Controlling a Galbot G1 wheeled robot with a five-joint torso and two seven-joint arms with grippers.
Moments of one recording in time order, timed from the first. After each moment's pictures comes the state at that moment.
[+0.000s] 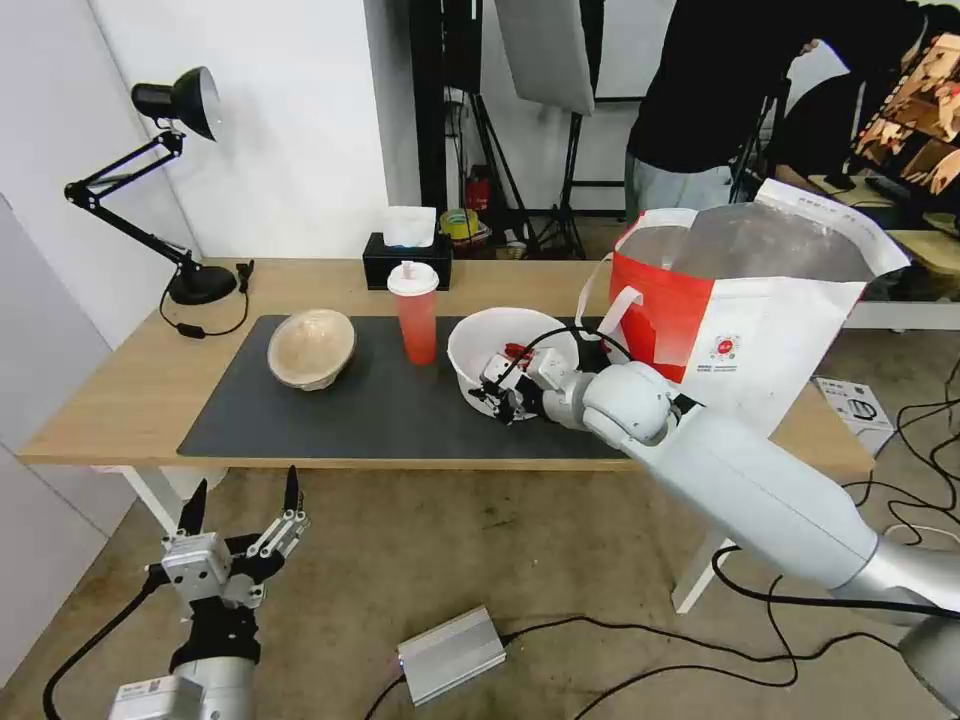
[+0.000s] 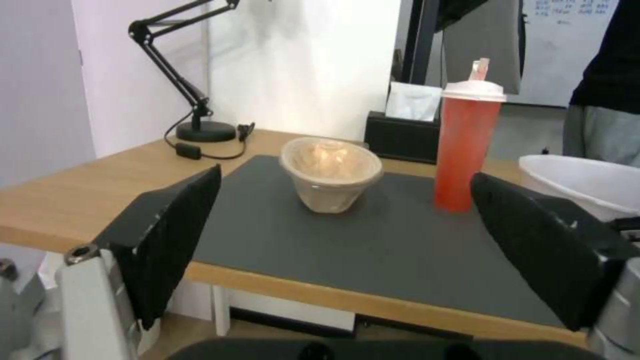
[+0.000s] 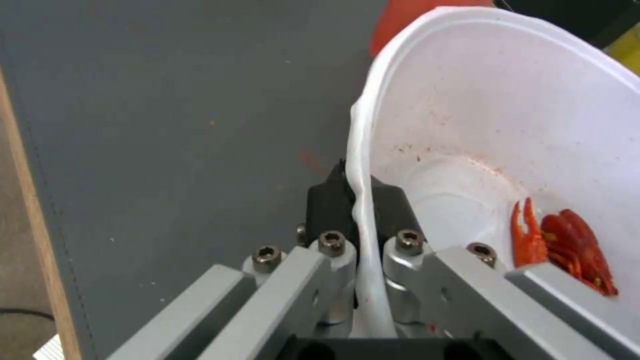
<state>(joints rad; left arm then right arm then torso) 1.90 -1.59 -0.62 -2.38 -0.11 -0.13 -0.07 -0.31 0.96 -0.42 1.64 0.41 -0.59 -0.32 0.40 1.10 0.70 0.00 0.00</state>
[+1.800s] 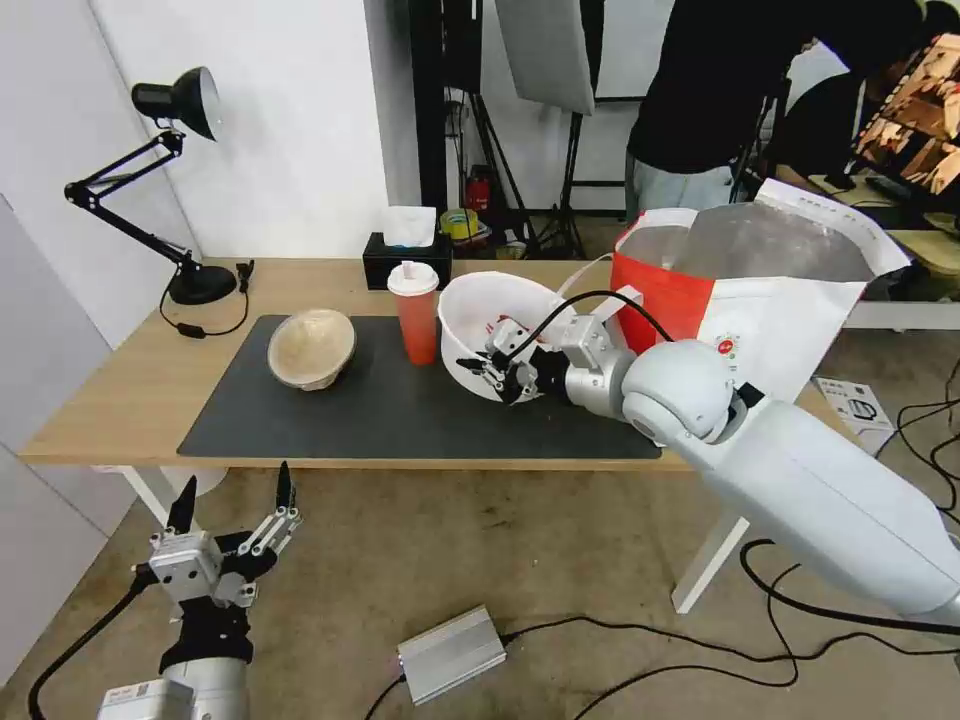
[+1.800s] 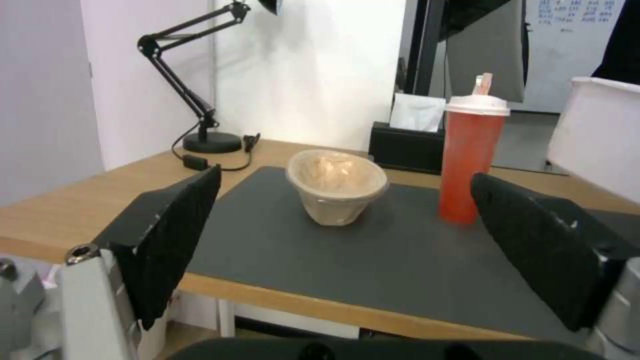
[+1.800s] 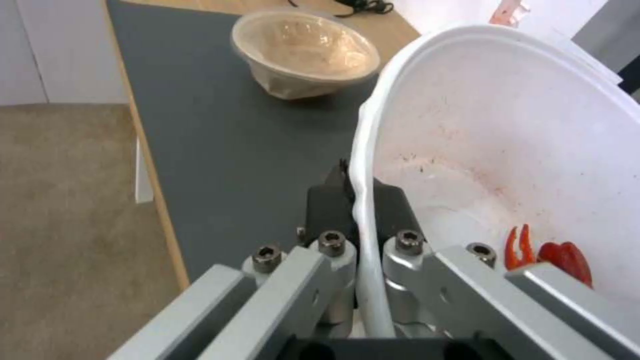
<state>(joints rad) 1.90 -1.60 -0.63 -2.40 -0.11 -0.13 -0.08 -0.33 0.86 -0.30 1.92 0.54 -0.61 -0.32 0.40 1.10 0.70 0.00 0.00</state>
